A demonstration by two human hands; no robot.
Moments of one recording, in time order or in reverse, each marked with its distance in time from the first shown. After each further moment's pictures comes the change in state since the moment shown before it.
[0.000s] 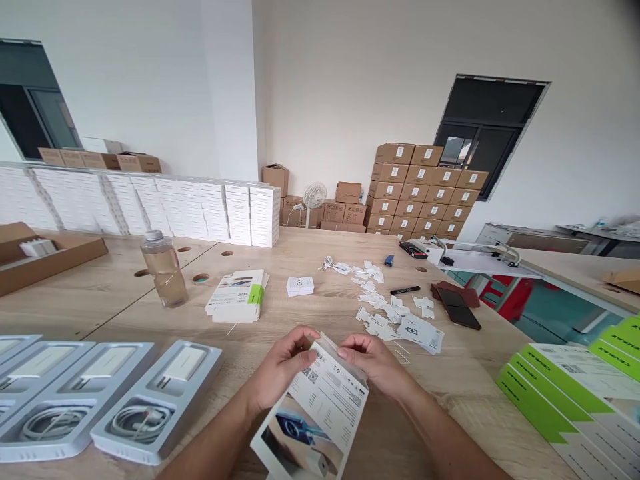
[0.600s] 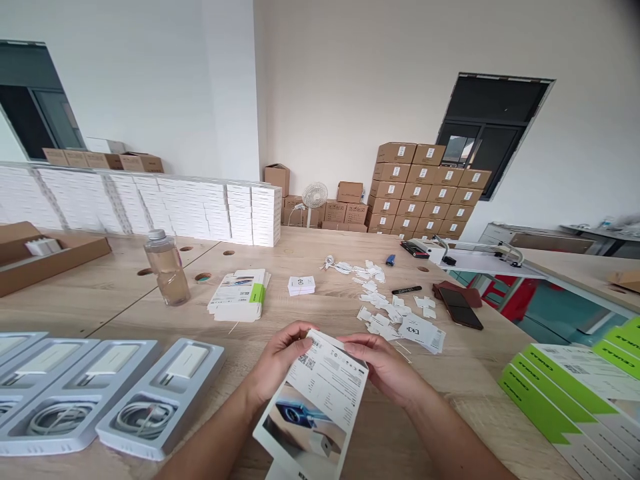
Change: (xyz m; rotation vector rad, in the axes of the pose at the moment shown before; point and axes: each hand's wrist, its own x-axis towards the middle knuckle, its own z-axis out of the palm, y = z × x) left_hand 0.003 0.001 -0.001 -0.207 0.081 -0.009; right_hand -0.008 -0.017 0.003 0.245 -0.023 0.110
